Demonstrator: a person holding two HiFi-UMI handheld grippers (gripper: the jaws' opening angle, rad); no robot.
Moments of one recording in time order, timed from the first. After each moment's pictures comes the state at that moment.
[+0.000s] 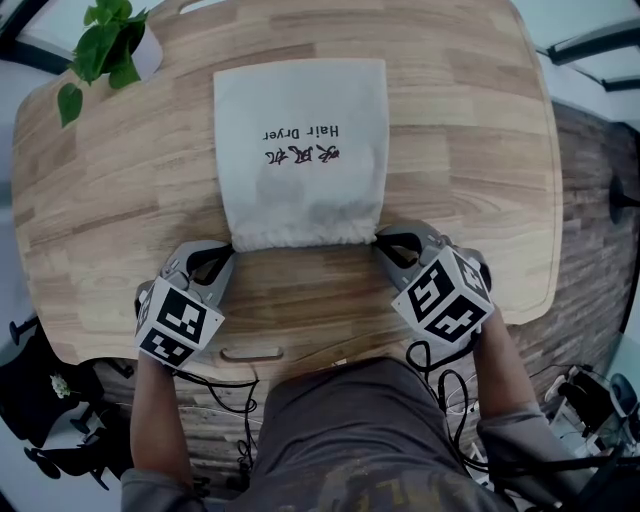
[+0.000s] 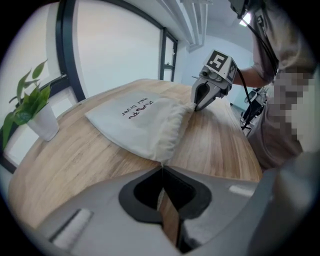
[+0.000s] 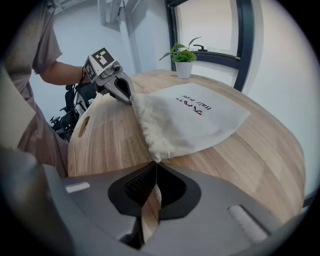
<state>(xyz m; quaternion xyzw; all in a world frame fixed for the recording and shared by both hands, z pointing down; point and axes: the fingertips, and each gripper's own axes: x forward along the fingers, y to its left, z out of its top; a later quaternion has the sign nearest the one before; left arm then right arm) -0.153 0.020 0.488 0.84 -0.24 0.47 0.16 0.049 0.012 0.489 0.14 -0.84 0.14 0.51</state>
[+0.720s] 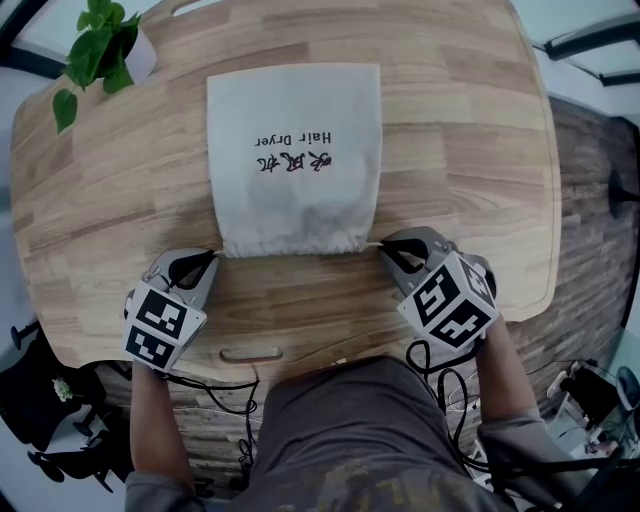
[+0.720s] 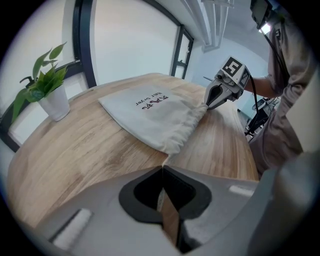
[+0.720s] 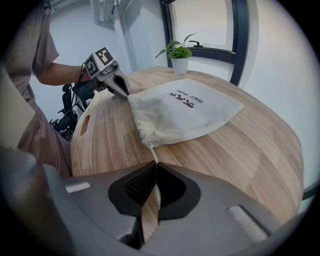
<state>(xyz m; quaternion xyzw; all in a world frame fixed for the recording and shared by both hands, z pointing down) -0.179 0.017 0.487 0.81 -0.27 0.47 0.23 0.069 0.013 0.486 0.15 -0.82 0.16 0.52</state>
